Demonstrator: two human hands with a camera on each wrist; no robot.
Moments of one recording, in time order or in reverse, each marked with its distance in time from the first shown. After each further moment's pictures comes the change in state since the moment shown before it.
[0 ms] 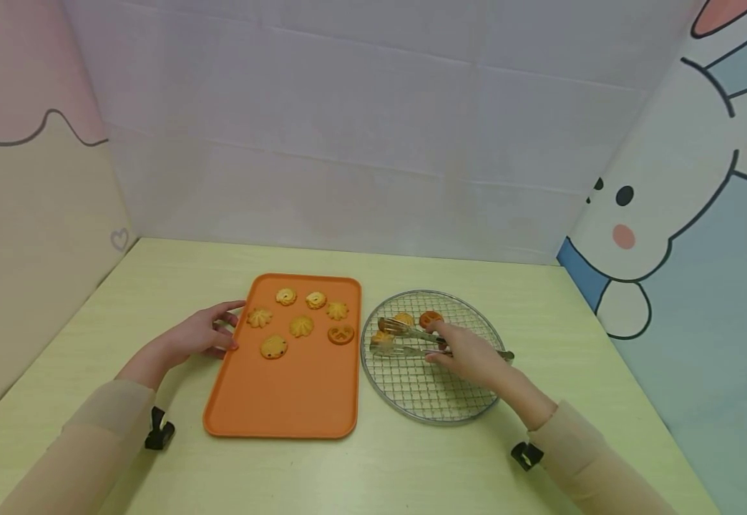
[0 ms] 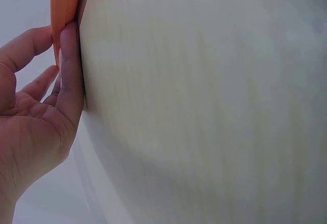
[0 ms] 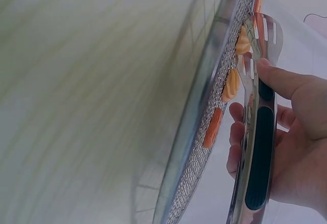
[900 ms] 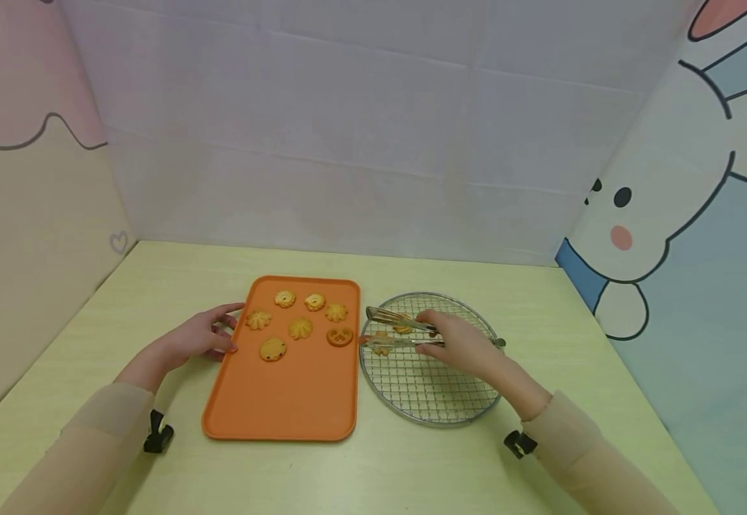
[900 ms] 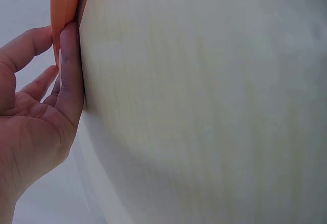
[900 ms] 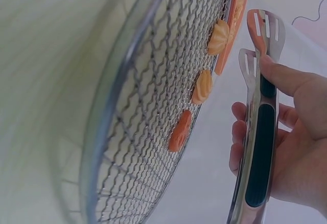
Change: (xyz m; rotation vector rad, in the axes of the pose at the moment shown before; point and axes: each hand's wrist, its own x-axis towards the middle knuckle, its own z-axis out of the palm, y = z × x) left_hand -0.001 0.000 -0.001 0.006 0.006 -0.003; right_hand 0.011 -0.015 -0.016 -0.007 0.038 -0.052
